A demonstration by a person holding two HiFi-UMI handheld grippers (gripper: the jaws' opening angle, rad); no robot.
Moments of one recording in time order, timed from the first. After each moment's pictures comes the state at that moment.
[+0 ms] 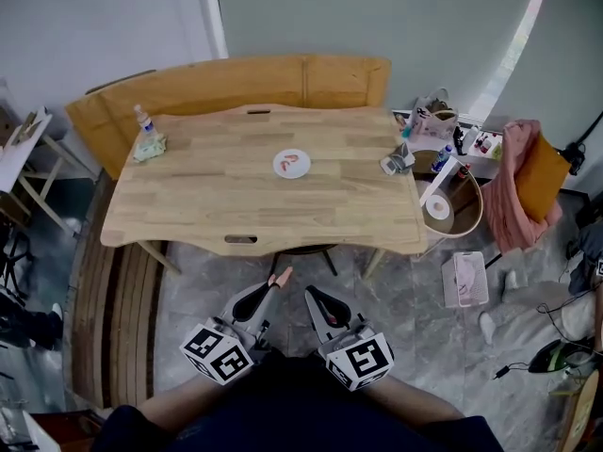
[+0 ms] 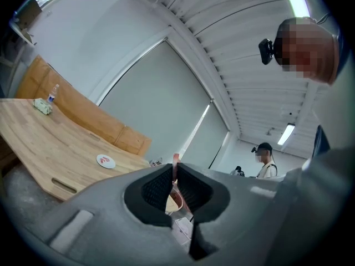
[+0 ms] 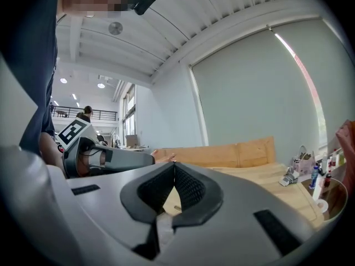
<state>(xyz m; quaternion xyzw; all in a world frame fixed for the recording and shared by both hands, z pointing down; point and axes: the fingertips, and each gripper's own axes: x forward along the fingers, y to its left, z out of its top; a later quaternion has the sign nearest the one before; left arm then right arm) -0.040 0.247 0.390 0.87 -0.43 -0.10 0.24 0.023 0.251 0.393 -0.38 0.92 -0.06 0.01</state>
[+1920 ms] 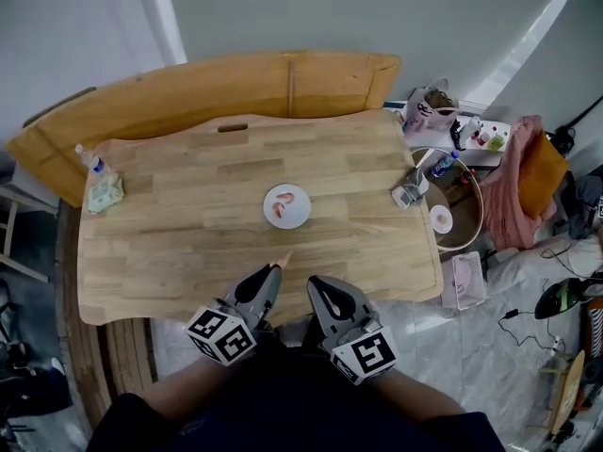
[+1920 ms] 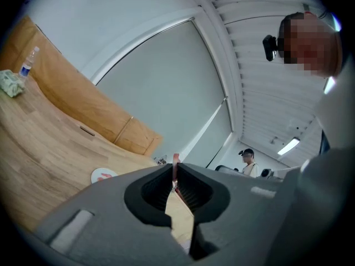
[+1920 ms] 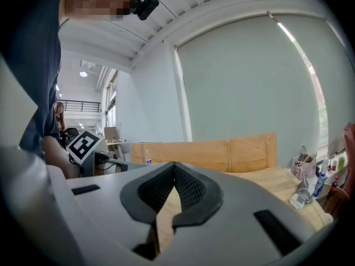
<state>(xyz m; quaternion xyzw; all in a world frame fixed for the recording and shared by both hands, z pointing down) -0.108 -0.091 0.443 0.87 -0.37 -0.08 0.31 -0.047 -0.060 0.410 -0.44 0.89 -0.08 -0.03</state>
